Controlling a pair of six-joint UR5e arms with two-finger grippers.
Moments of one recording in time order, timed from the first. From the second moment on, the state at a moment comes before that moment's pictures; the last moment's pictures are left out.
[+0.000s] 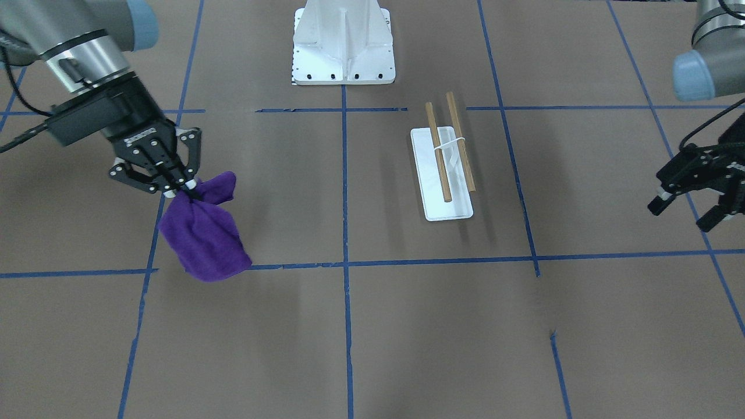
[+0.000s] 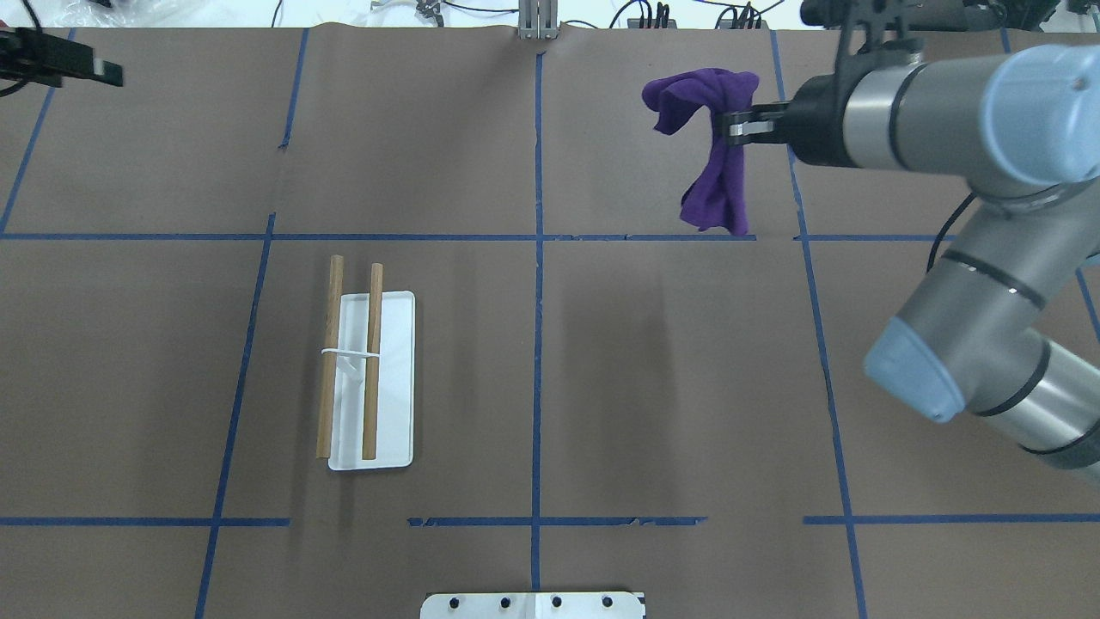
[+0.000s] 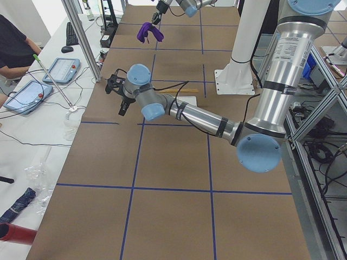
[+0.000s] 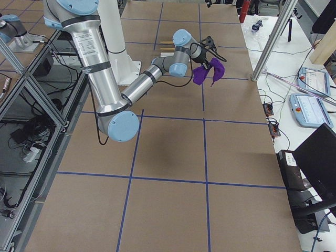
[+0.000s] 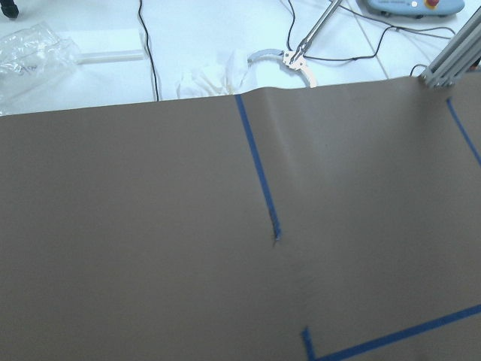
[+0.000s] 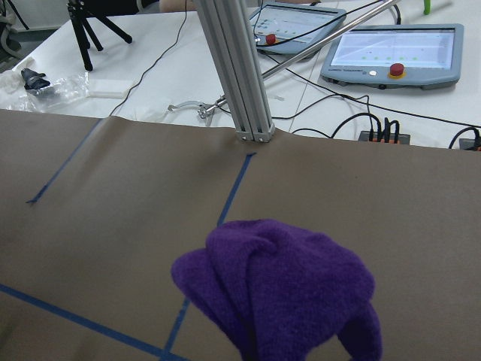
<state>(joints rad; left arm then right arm) -1.21 -1.86 -1.67 -2.31 -2.25 -0.90 0.78 -1.18 1.94 -1.00 1.71 0.95</state>
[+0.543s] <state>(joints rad) -0.96 -2.07 -1.66 -2.34 -2.19 -1.53 0.50 -1.10 1.96 -1.00 1.35 1.12</state>
